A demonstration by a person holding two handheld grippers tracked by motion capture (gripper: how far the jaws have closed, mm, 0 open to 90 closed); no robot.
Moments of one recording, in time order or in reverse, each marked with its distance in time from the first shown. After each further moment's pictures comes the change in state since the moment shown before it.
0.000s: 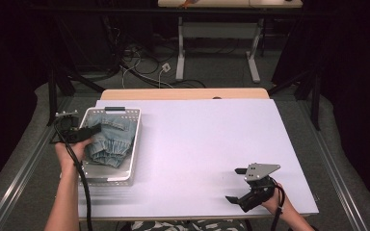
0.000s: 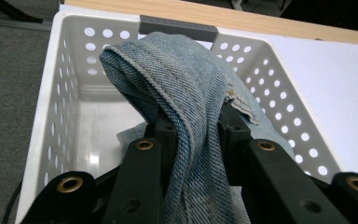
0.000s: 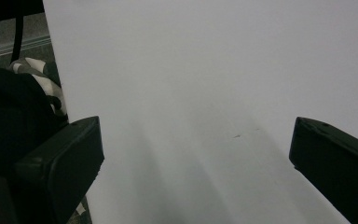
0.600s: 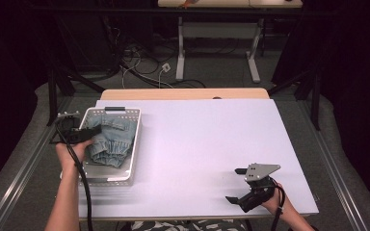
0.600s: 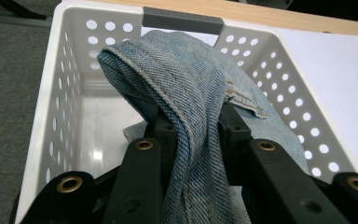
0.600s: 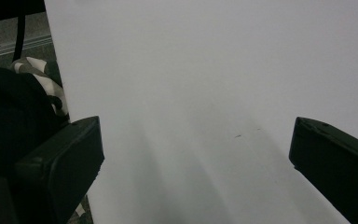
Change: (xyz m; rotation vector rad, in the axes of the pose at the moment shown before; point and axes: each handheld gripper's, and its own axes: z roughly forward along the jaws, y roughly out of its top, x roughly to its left) left arm 0.001 -0.002 0.003 0.021 0.024 0.014; right arm 0.000 0.000 0.000 -0.001 0.003 -0.005
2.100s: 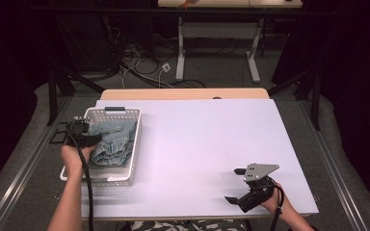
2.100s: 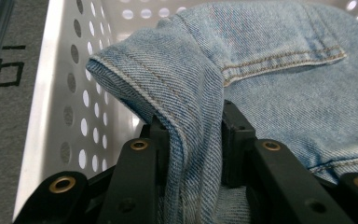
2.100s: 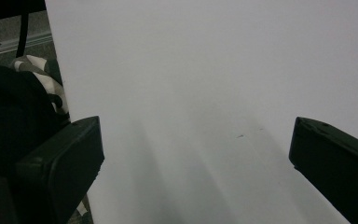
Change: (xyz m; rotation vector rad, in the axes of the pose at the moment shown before) left arm 0.004 -0.014 0.034 0.170 0.195 0.092; right arm 0.000 0.000 0.002 0.011 0.006 -0.001
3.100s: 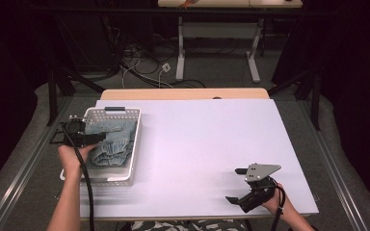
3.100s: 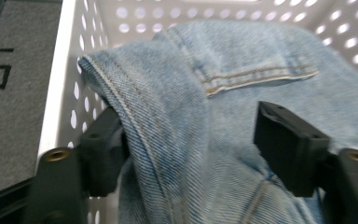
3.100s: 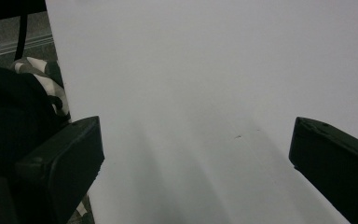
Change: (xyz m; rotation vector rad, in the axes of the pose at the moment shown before) left arm 0.001 0.003 -0.018 -0.060 -0.052 -0.049; right arm 0.001 0.000 -0.004 -0.012 -0.008 -0.004
